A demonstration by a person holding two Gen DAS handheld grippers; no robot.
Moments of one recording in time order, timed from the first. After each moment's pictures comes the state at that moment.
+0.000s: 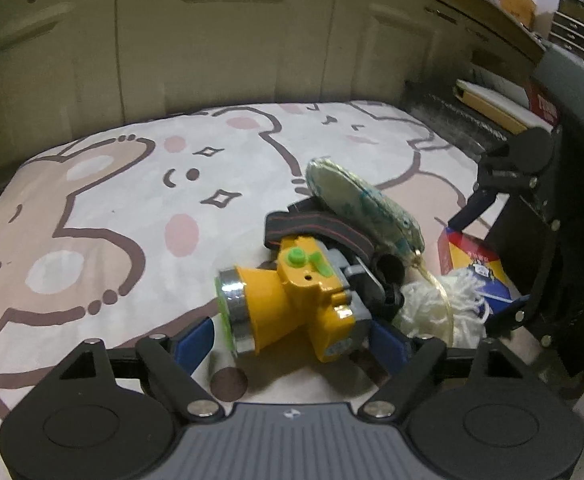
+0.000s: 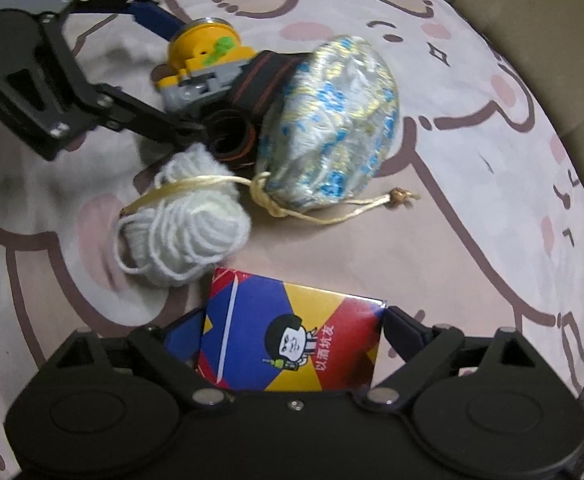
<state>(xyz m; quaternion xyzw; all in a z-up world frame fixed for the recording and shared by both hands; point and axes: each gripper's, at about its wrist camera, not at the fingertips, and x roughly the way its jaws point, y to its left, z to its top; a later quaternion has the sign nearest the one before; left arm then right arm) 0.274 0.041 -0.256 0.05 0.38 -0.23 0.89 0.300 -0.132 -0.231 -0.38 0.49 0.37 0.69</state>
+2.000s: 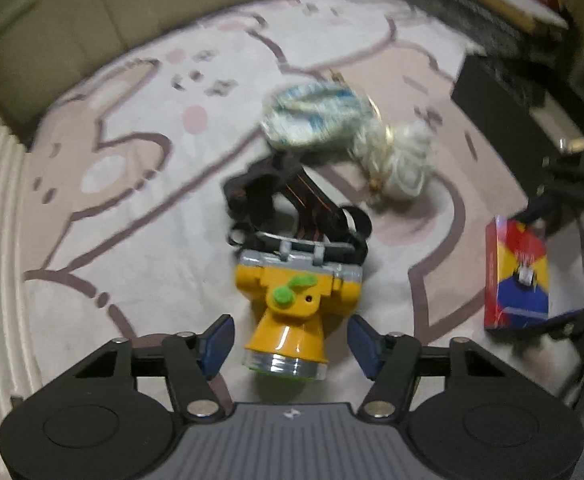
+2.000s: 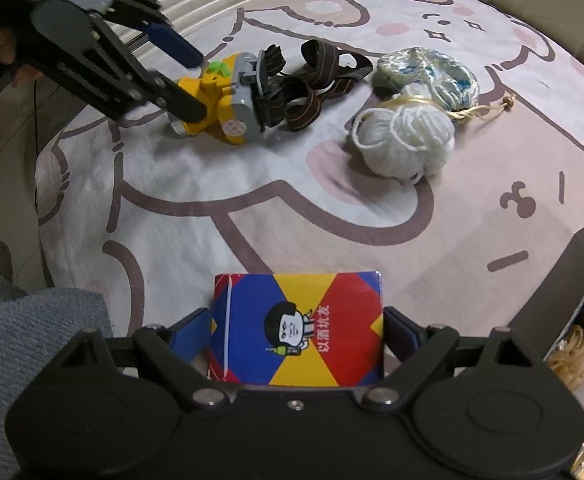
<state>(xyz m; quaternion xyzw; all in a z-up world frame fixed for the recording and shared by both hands) 0.203 0.047 -0.218 0.18 0.54 -0.21 0.80 0.158 -0.152 -0.227 -0.19 0.51 0.39 0.74</state>
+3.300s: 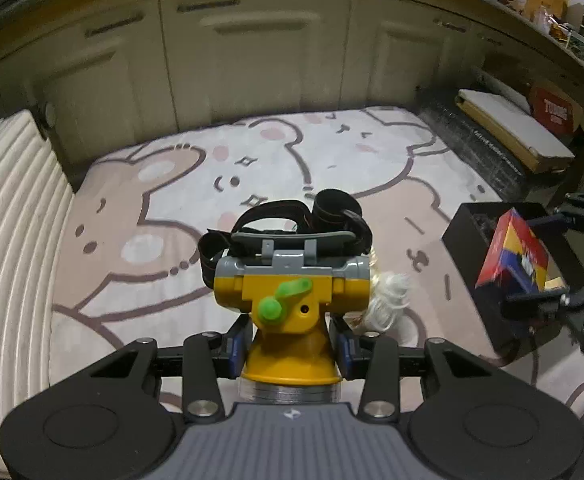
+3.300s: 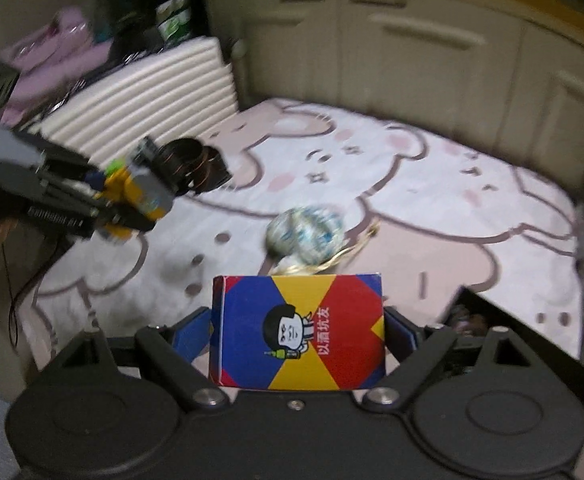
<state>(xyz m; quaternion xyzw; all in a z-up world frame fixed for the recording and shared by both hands) 0.192 0.041 -0.129 0.07 0.43 -0.16 0.89 0.179 -0.204 -0.113 -0.09 0.40 0.29 0.87</state>
